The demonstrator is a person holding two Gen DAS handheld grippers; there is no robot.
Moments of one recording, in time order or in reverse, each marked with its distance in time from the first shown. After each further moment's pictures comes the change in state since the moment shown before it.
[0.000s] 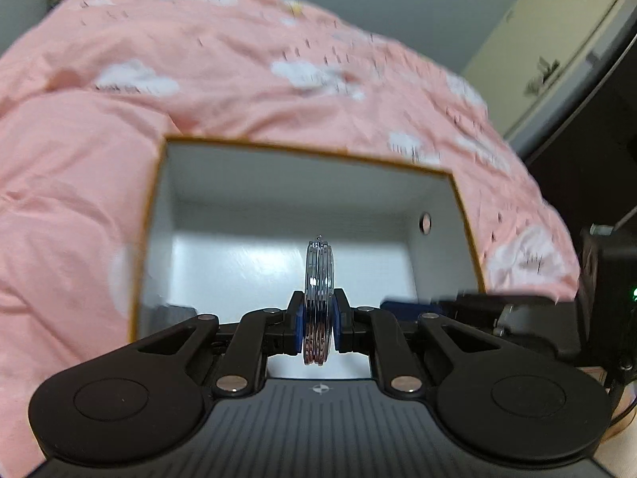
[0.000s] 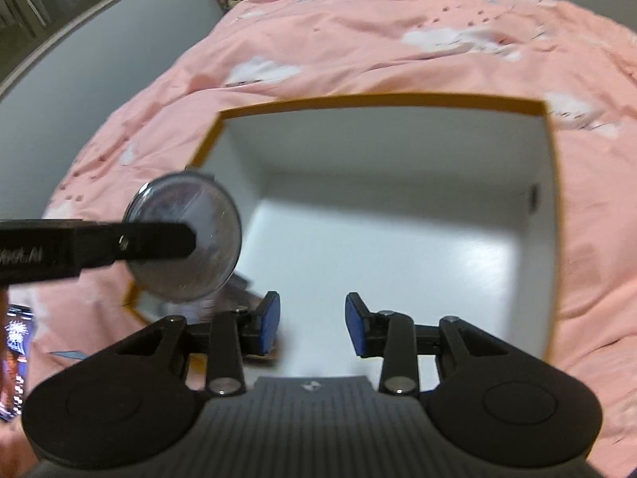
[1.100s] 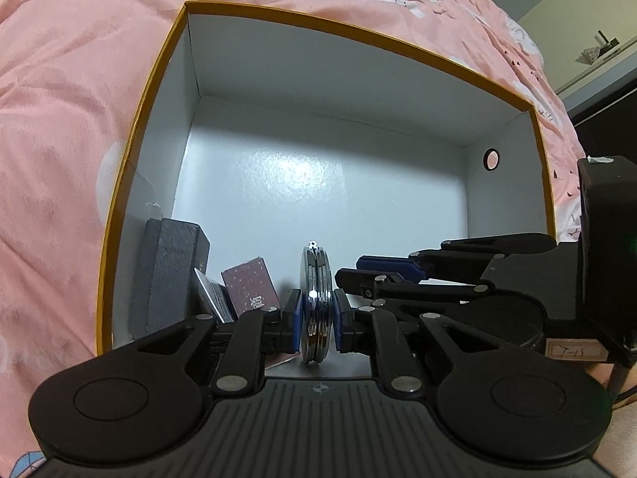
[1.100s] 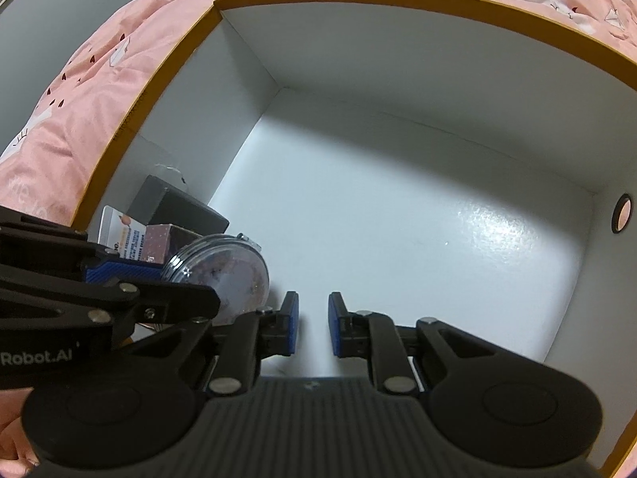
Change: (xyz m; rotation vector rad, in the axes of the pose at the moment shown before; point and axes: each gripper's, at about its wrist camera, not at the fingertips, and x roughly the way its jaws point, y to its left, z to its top) left arm 0.051 0.024 -0.016 -0.130 0.229 0.057; right arm 0.074 -0.001 0.014 -0.129 0.254 0.062
